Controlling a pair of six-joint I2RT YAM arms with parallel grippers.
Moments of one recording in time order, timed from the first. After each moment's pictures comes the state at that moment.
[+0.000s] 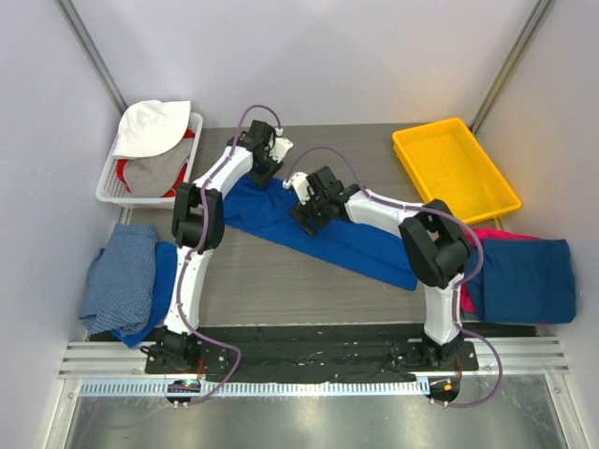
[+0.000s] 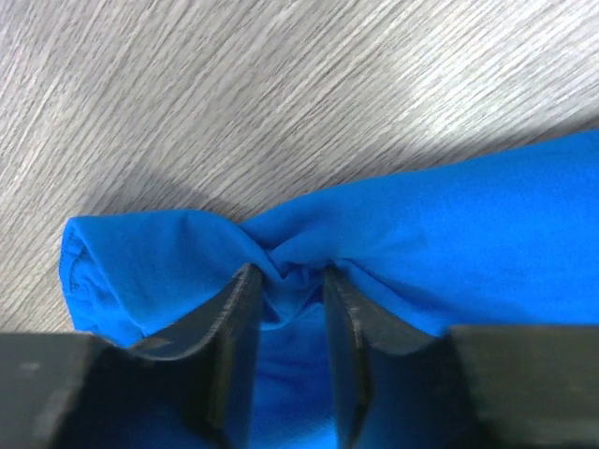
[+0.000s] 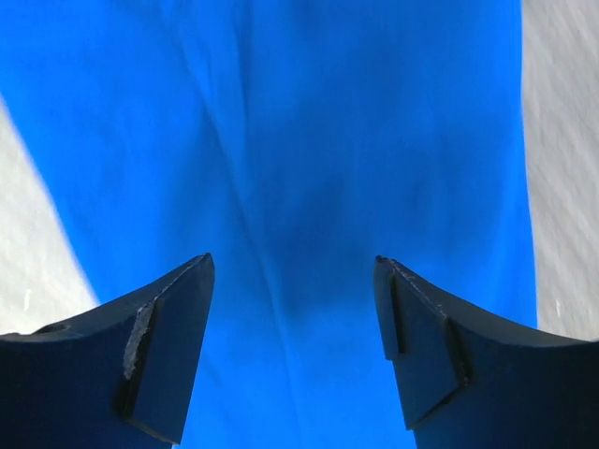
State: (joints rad) left arm -0.32 2.45 2.15 -0.78 0.00 0.43; right arm 0.63 1.93 1.34 -0.33 -0.07 -0.27
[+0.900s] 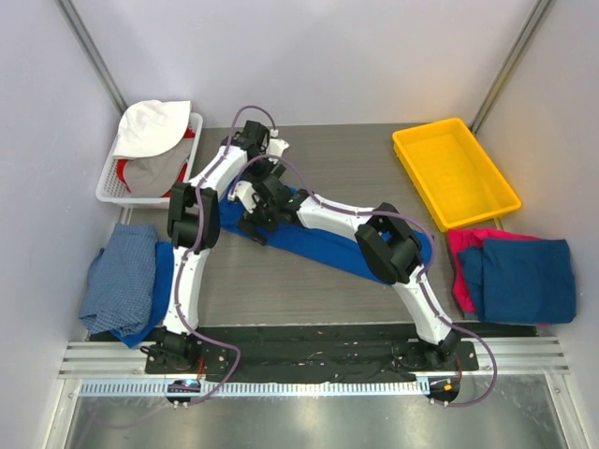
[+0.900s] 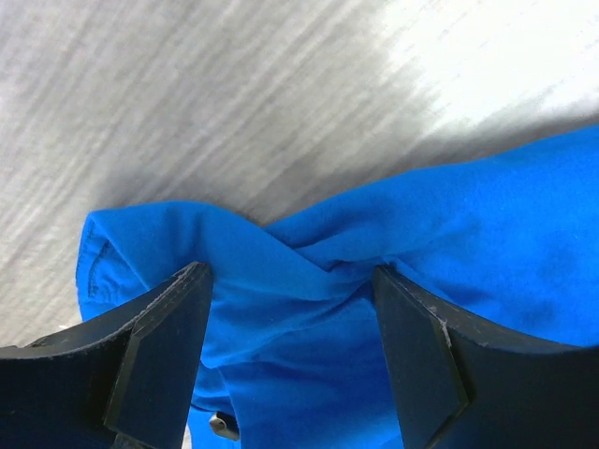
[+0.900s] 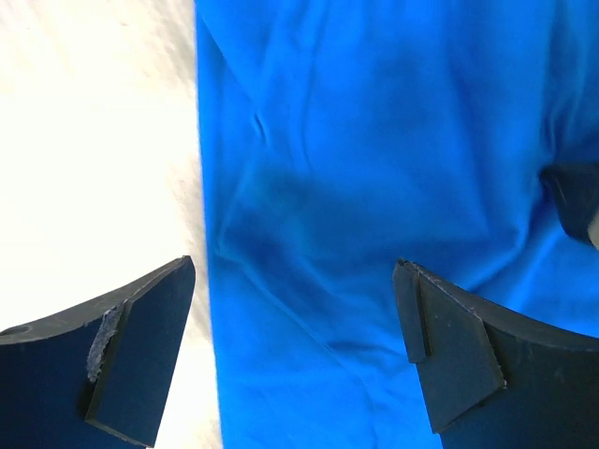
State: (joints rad) left arm -0.30 2.42 2.12 -0.81 0.09 0.41; right arm 0.84 2.26 1.77 -0.31 -0.14 -0.29
